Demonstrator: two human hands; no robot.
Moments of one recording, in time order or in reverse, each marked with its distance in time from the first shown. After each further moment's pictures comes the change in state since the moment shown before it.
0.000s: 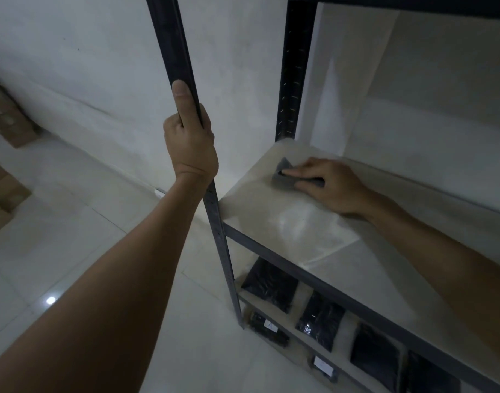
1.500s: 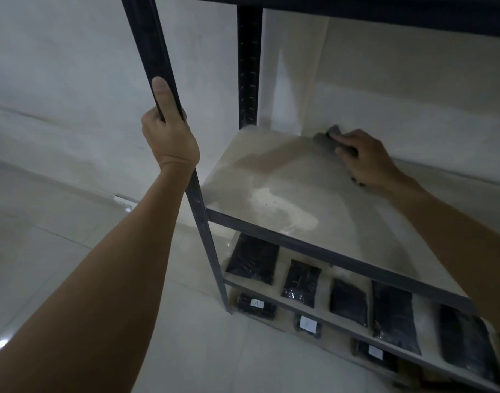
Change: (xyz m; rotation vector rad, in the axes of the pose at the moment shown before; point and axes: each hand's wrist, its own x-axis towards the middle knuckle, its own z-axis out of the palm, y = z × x) left_hand 0.001 -0.002 -0.005 0.034 -0.061 0.008; right_hand -0.090 0.017 -0.056 -0.275 0.326 0.384
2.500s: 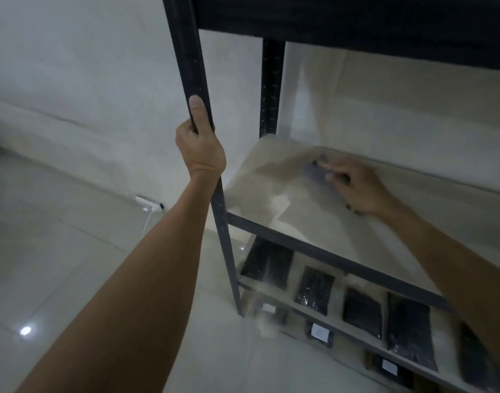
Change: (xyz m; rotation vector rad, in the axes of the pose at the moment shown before) left_hand 0.002 -0.007 -0.005 0.057 0.015 0.009; right_hand -0.022 -0.052 0.028 0.215 -0.100 -0.057
